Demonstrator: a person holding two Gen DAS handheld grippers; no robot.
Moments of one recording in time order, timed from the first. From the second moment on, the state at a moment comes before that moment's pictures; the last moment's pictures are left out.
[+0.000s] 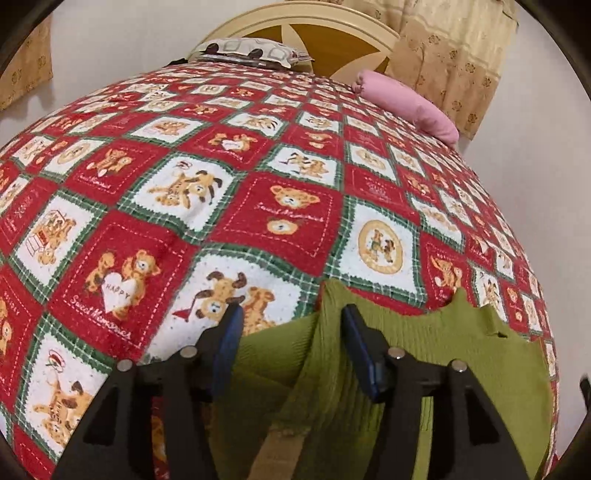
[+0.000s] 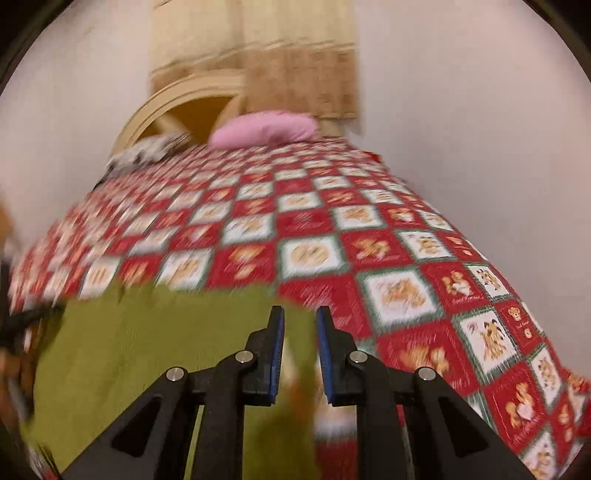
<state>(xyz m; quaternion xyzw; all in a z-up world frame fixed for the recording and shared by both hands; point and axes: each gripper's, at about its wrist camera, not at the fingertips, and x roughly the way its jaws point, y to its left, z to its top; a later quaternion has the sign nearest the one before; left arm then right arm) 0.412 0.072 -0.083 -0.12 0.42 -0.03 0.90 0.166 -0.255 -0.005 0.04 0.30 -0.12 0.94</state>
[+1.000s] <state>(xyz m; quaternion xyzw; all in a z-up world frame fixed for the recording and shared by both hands) 0.236 0.040 -0.077 0.02 0.41 0.01 0.91 0.133 -0.191 -0.037 0.00 0.33 -0.12 0.94</state>
